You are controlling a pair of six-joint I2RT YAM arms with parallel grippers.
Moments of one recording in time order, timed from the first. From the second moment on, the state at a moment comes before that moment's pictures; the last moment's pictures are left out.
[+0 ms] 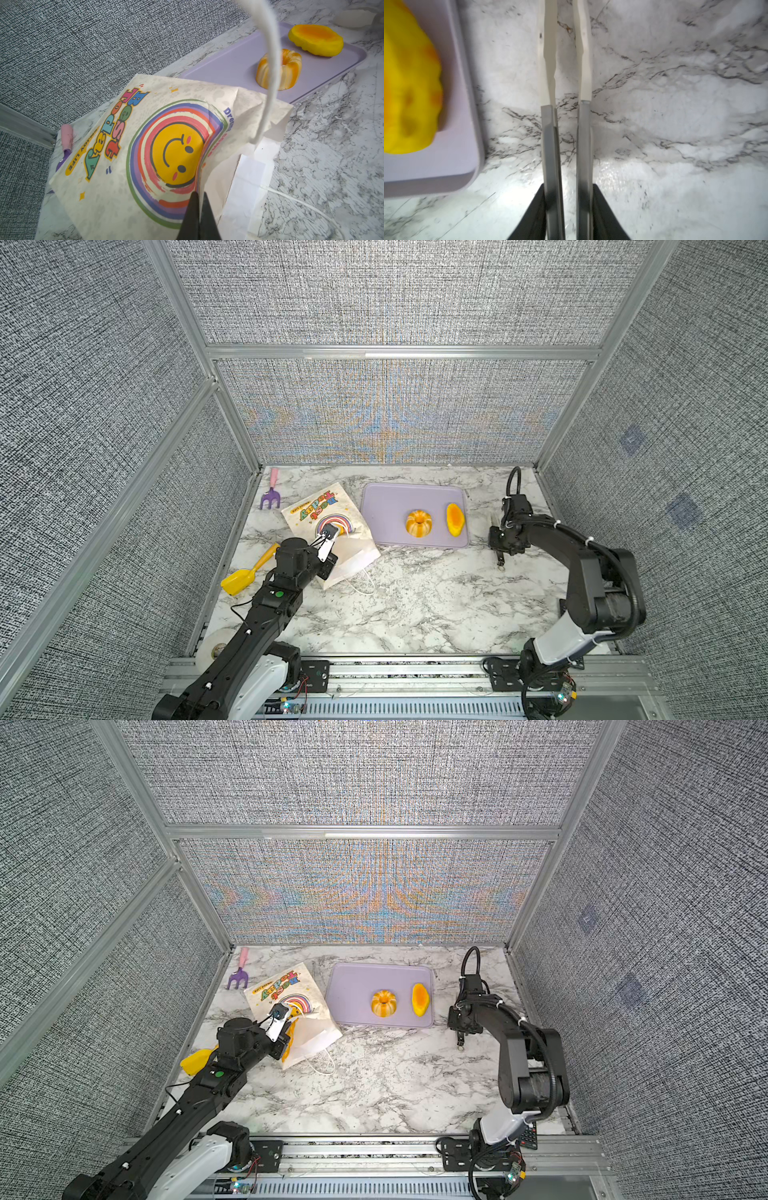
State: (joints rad) left arm -0.29 0.86 0.44 -0.05 0.13 0.34; right arm 0.04 1.60 1.00 -0.58 0.02 0.23
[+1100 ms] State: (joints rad) left arm -0.30 0.84 0.44 -0.05 0.13 0.34; right arm 0.04 1.21 0.96 -0.88 -0.23 0.29
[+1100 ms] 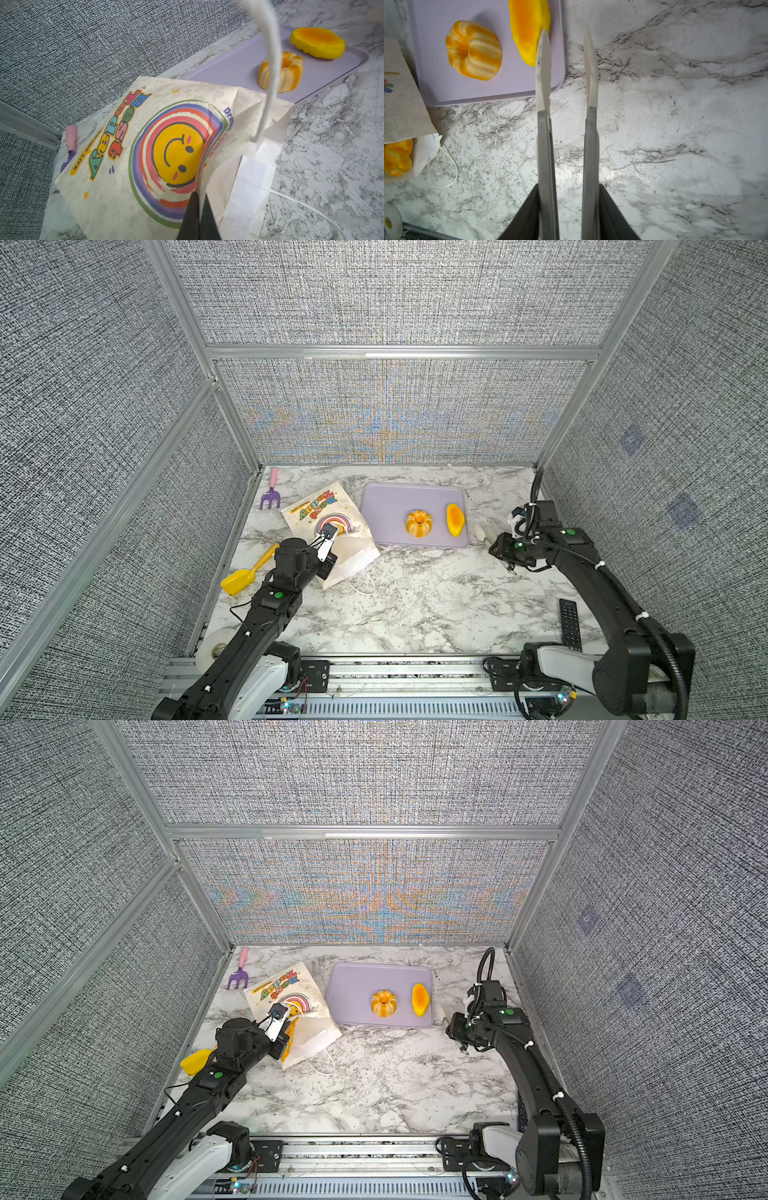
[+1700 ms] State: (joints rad) left arm -0.30 0.83 0.44 -0.05 0.13 0.33; right arm 0.06 1.34 1.08 -0.89 -0.34 0.29
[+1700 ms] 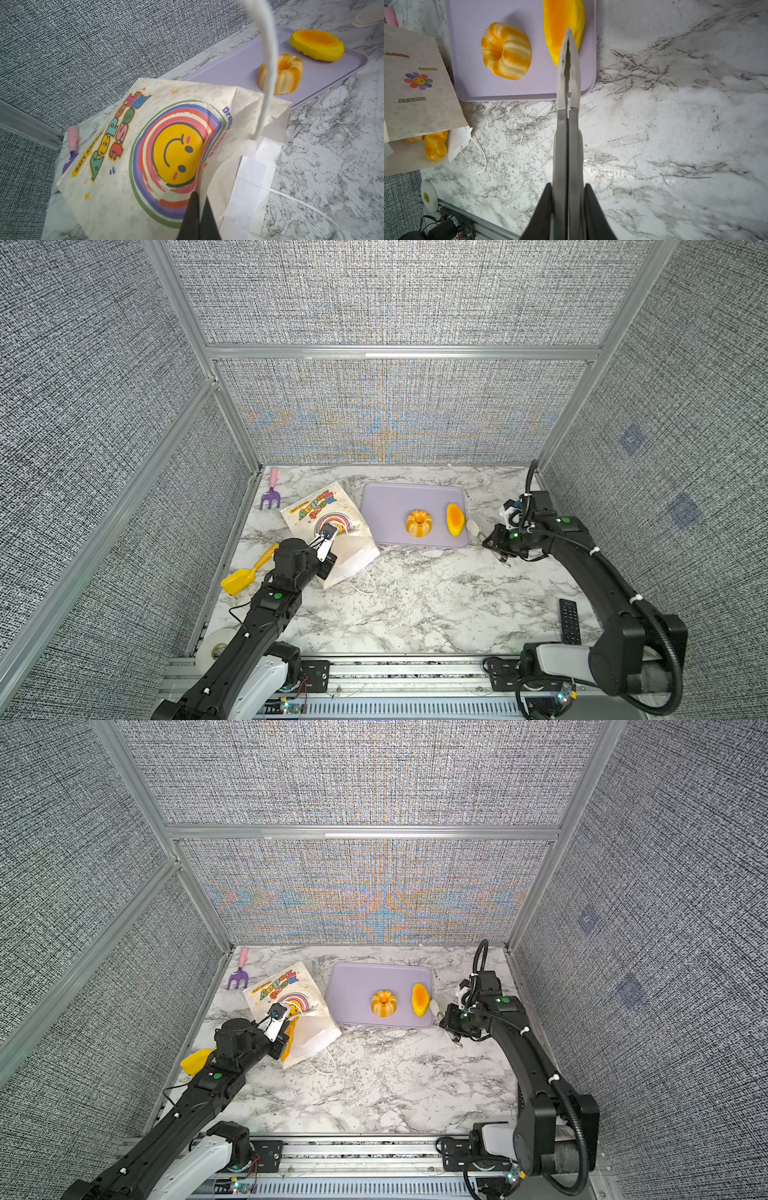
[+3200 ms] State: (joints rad) left arm -0.30 0.83 0.44 -0.06 0.13 0.33; right arm 0.36 1.53 1.41 -0.87 -0.07 0.39
